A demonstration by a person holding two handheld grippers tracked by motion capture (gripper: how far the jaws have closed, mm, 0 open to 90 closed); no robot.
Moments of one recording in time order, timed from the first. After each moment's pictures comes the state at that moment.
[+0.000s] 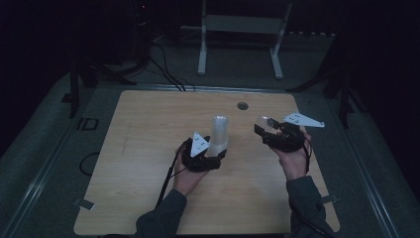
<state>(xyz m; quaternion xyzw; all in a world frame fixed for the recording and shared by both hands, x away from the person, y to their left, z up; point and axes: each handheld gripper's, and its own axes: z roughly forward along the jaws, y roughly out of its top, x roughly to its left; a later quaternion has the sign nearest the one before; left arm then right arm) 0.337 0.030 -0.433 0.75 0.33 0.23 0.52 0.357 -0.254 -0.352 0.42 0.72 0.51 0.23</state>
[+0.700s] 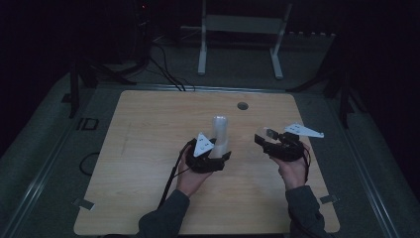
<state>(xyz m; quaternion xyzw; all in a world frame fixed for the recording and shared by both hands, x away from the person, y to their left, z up) 0.336 0.020 -0.432 0.76 0.32 0.20 0.53 0.349 -0.264 -0.383 0.44 0.71 0.52 0.19</state>
